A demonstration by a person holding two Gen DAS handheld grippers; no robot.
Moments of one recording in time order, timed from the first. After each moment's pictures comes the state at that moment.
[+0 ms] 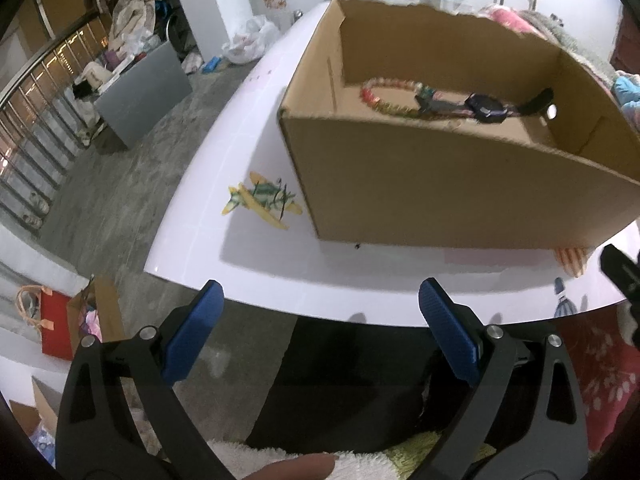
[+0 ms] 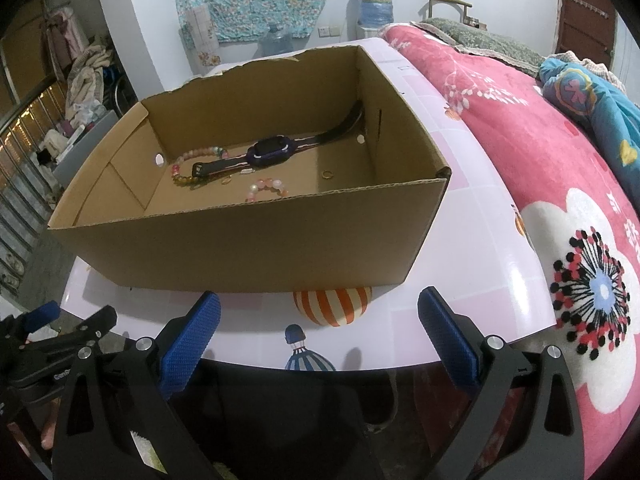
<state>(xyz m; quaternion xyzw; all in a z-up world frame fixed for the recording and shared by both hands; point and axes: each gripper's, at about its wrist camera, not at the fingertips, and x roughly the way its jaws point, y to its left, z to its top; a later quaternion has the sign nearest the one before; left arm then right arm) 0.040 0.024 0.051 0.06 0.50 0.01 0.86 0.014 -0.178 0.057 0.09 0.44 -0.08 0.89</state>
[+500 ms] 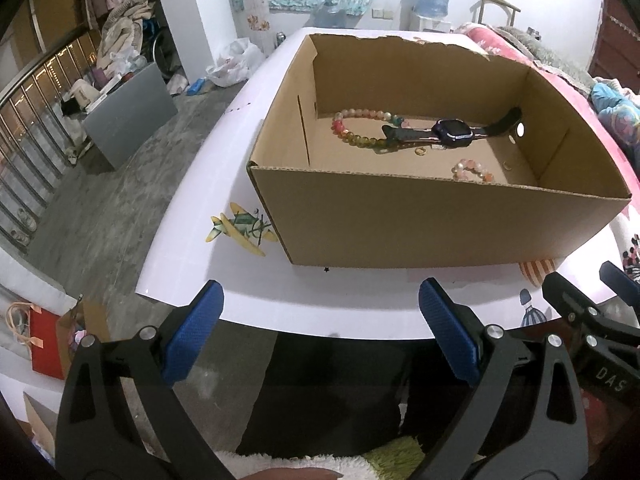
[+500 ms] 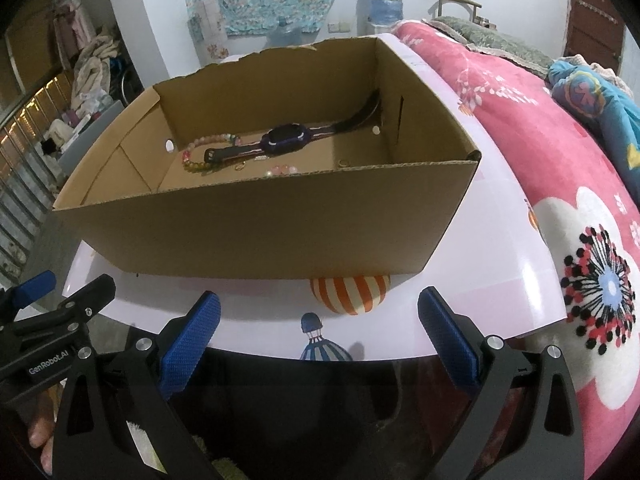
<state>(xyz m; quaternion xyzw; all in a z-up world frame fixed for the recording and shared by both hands) 0.036 0.010 0.069 0.05 0.47 -0.02 0.88 0.015 -0.167 0.053 0.09 0.45 -0.07 0.89</state>
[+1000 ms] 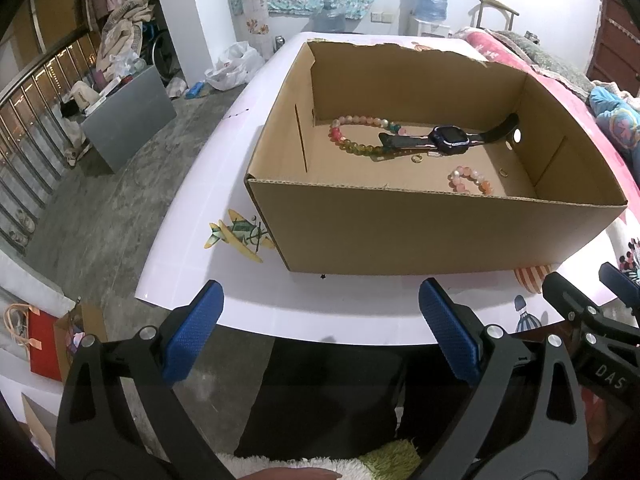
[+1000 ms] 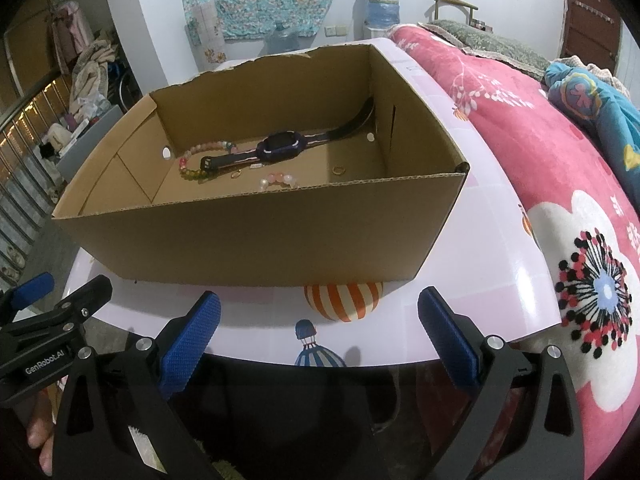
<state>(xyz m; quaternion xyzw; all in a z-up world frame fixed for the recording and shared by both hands) 0.039 0.008 0.073 0.05 0.47 -0.02 0.88 0.015 -0.171 0.055 0.09 0.44 -0.08 0.89</state>
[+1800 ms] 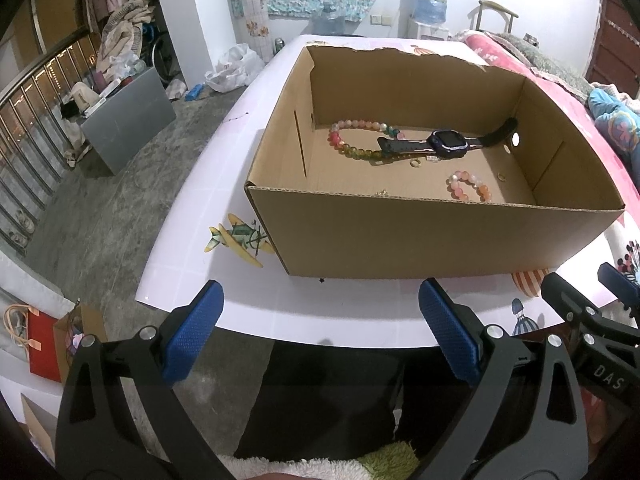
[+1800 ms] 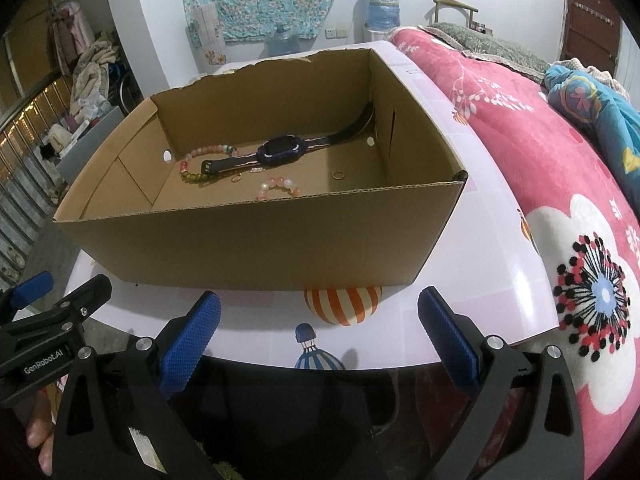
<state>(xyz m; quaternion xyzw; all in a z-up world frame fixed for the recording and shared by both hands) 0.040 0.007 0.077 0.05 0.47 -0.02 0.88 0.017 -0.172 0.058 0.09 0.44 -0.08 0.89</state>
